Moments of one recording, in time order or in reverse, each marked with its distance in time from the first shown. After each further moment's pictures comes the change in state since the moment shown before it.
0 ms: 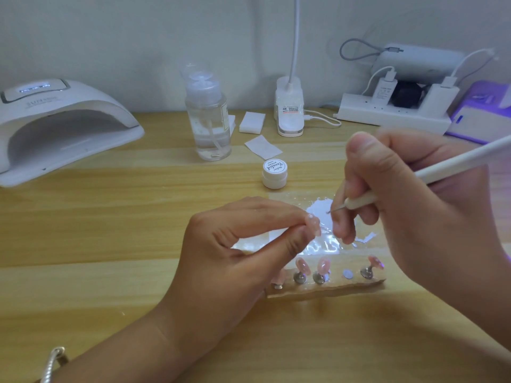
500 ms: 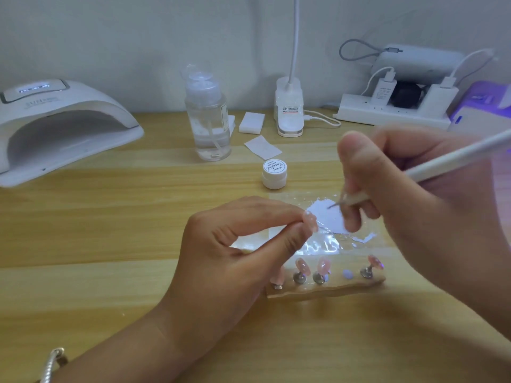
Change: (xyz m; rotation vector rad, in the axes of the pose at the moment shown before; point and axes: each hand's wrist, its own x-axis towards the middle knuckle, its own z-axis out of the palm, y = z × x) left_hand -0.001 0.005 0.000 0.016 0.041 -0.026; right_hand 0.002 -0.002 -0.006 -0.218 -0.016 -0.019
